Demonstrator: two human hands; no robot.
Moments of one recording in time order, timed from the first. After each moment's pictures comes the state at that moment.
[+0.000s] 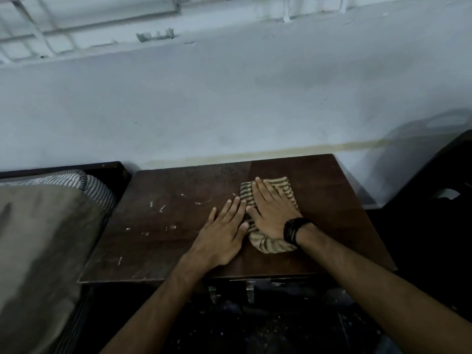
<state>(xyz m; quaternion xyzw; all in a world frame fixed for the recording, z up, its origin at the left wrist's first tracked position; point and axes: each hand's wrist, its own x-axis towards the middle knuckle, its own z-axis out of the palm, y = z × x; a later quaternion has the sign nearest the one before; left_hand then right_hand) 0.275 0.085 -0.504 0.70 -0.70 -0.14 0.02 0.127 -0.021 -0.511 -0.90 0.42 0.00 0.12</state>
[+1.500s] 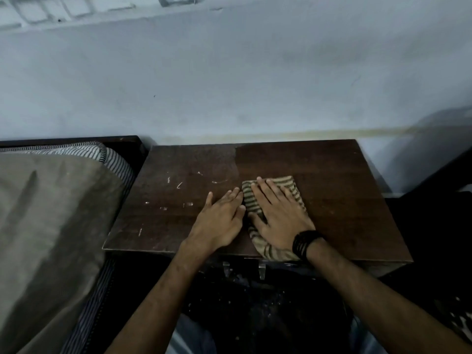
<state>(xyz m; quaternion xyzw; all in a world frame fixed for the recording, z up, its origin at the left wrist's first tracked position) 0.289 0.109 -0.481 0.75 -0.64 -0.17 0.07 0.132 0.031 -0.516 -0.92 0.38 -0.04 0.09</state>
